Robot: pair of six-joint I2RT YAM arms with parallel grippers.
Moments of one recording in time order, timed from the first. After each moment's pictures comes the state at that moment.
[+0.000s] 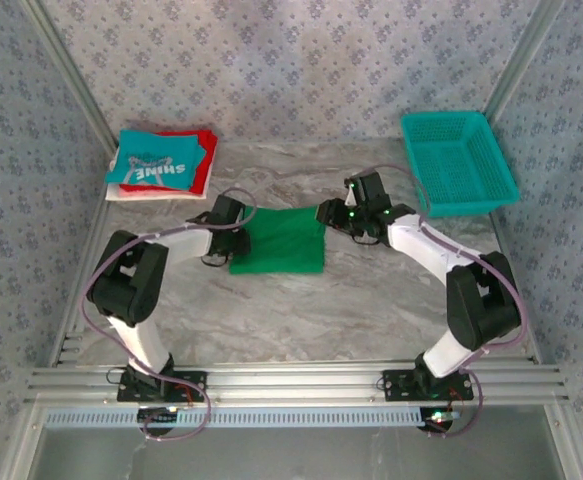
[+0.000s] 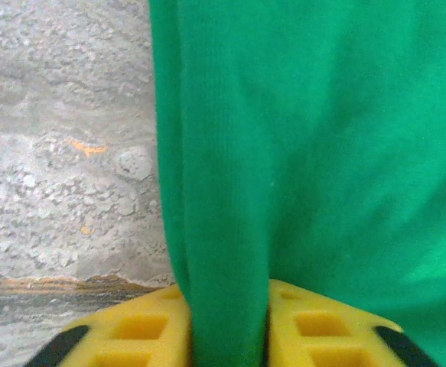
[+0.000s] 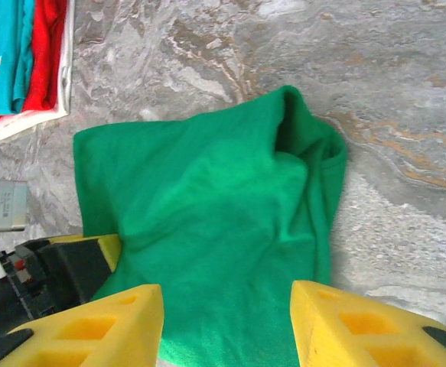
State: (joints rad) left arm -0.42 1.78 0.96 -0.22 0.03 -0.46; right arm 0.41 1.59 1.09 -0.28 -0.27 0.67
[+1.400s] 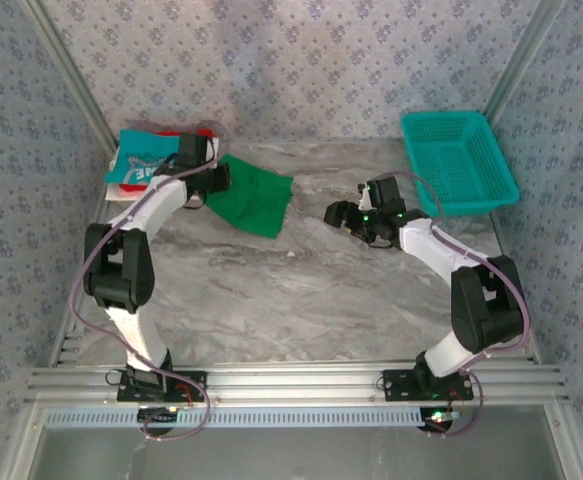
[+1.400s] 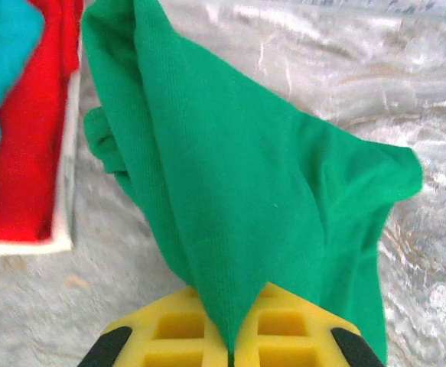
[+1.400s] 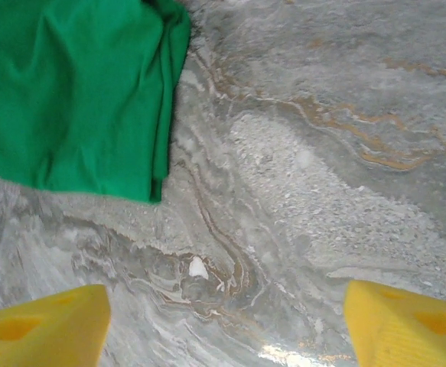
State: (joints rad) left arm -0.22 1.87 1.56 -0.46 0.11 -0.21; right arm 0.34 1.56 1.01 -0.26 -0.37 0.63
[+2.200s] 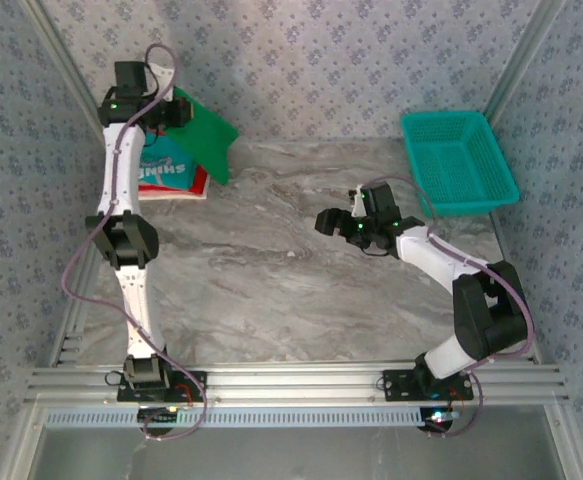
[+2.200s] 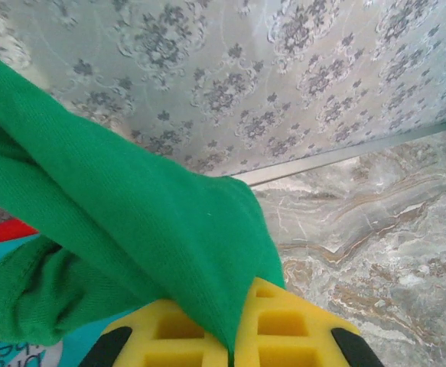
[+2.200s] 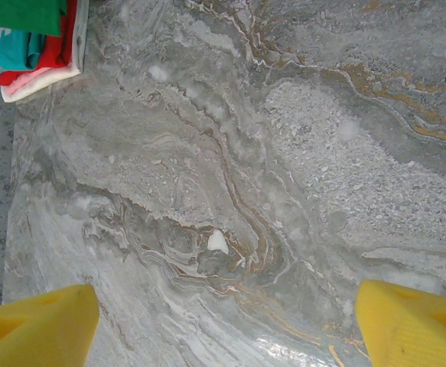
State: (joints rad) left arm 0.06 2.38 2.76 -1.03 0.49 0.10; right arm 0.39 1.52 0.96 -0.22 -0.38 0.61
